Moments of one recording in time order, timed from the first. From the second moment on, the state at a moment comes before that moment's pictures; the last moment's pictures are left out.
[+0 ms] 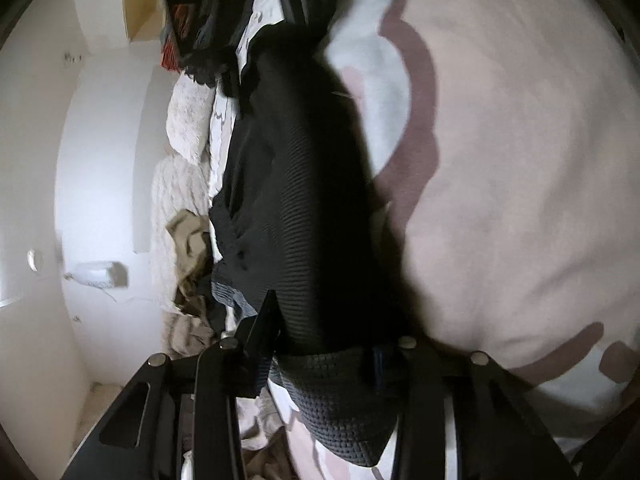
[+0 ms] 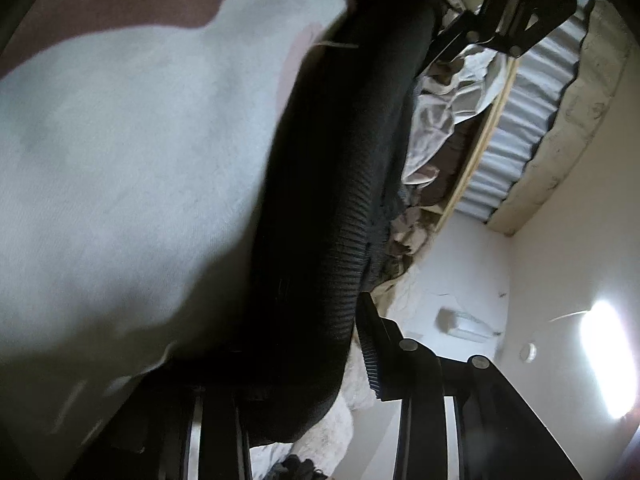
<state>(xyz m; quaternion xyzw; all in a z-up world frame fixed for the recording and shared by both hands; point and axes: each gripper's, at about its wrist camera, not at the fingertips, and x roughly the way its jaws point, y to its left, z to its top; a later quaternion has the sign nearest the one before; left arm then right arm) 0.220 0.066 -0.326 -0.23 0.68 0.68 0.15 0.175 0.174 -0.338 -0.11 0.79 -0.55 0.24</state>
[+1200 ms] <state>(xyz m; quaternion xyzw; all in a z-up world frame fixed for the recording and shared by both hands) -0.152 0.237 0.085 -0.13 0.13 0.96 0.20 -0.121 0.355 0.097 0.11 0.63 -0.75 -0.15</state>
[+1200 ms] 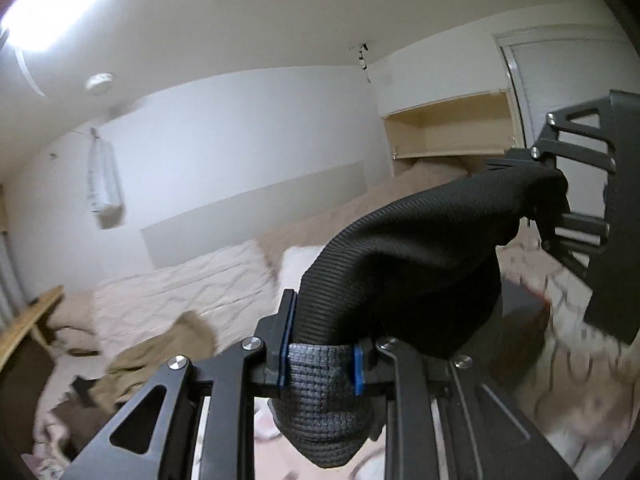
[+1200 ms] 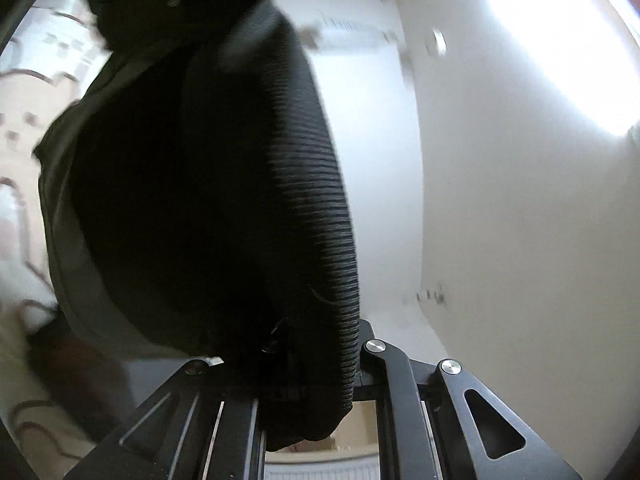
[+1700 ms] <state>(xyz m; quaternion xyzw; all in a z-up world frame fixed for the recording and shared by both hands) -0.169 0.414 -0.050 -0.06 0.33 0.92 0.22 -0.165 0.559 -0.023 0.13 0.67 -0.72 -0.15</state>
